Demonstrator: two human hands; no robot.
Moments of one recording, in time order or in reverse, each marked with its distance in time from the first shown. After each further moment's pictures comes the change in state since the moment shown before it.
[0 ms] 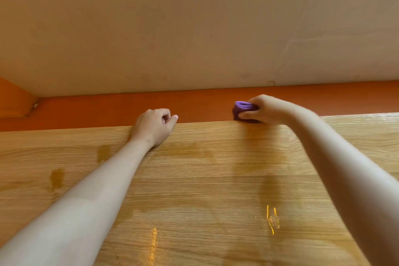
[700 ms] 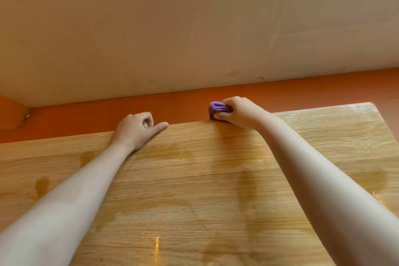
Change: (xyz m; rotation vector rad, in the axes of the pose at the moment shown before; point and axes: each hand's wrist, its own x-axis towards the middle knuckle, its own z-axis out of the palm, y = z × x) left_hand -0.004 0.006 -0.007 0.016 -0.079 -0.013; right_hand -0.011 0.003 0.016 0.076 0.158 -0.108
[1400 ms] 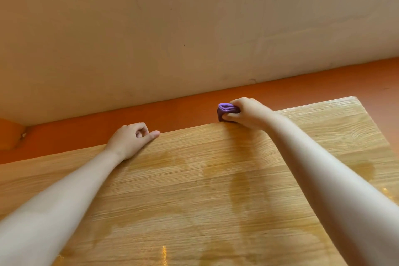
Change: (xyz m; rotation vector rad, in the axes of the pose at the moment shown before) left_hand 0.004 0.002 -0.008 -0.035 -0.163 0.023; right_hand -0.017 0.035 -0.016 0.016 0.081 0.066
